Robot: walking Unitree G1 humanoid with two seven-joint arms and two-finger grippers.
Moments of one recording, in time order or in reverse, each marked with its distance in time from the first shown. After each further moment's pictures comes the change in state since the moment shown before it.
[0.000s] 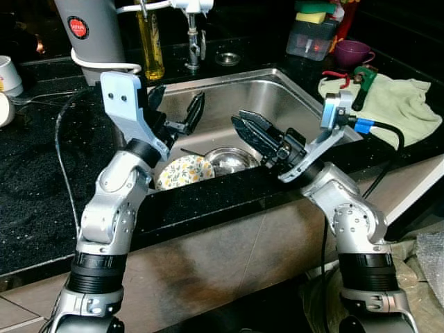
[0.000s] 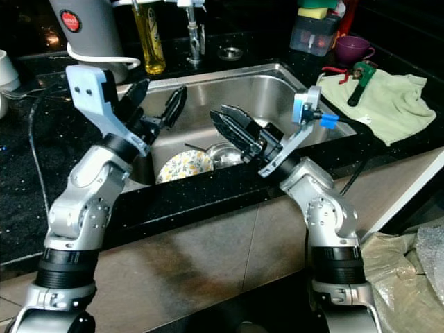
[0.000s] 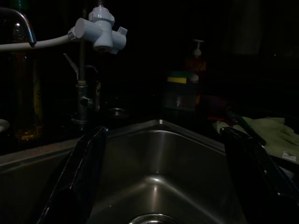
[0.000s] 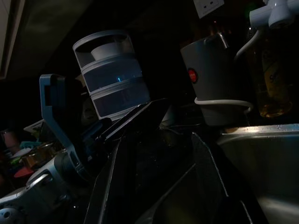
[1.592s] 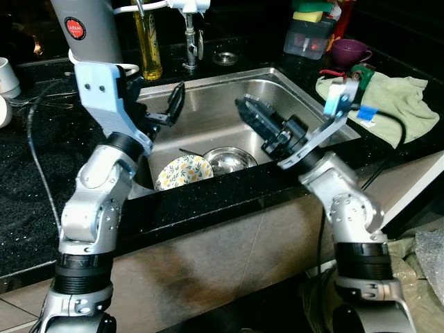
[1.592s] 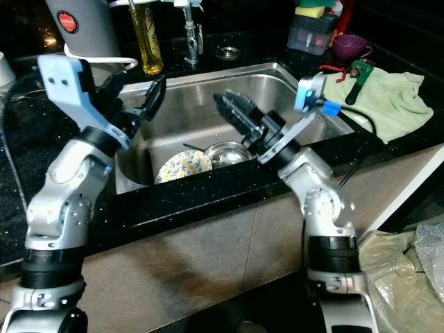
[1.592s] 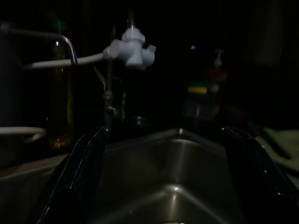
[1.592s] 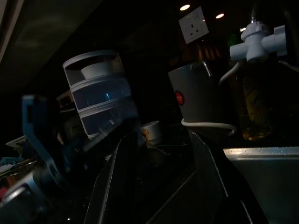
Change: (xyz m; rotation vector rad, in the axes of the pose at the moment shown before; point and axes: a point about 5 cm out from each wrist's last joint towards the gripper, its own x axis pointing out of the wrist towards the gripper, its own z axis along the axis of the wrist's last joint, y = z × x) left arm -0.008 0.023 0.030 0.029 -0.049 0.079; right arm 0.011 -0.005 0.020 -0.043 -0.065 -0.034
